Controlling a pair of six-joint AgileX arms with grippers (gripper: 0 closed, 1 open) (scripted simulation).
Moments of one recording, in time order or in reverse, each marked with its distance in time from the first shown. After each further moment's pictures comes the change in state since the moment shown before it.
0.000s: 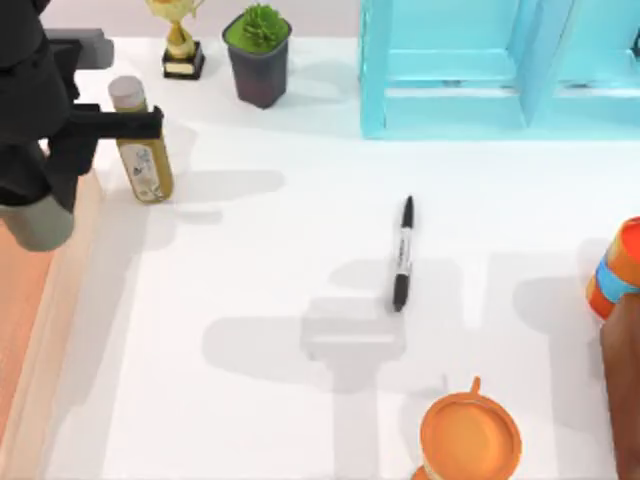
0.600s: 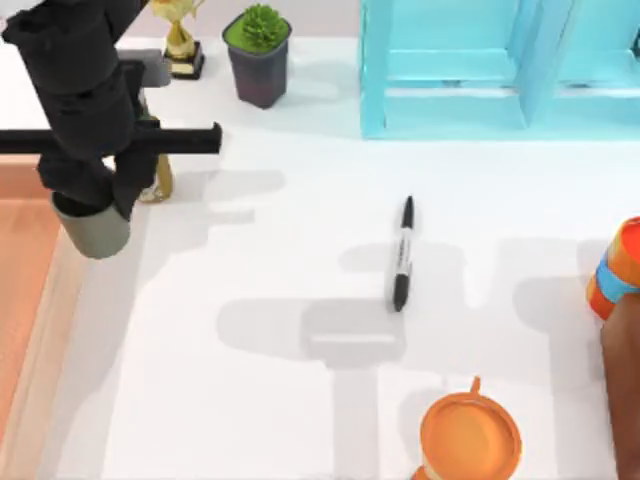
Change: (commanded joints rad) left arm -0.088 0.090 -0.026 0.112 0.005 -0.090; right arm 0.000 0.000 0.000 0.000 0.000 0.000
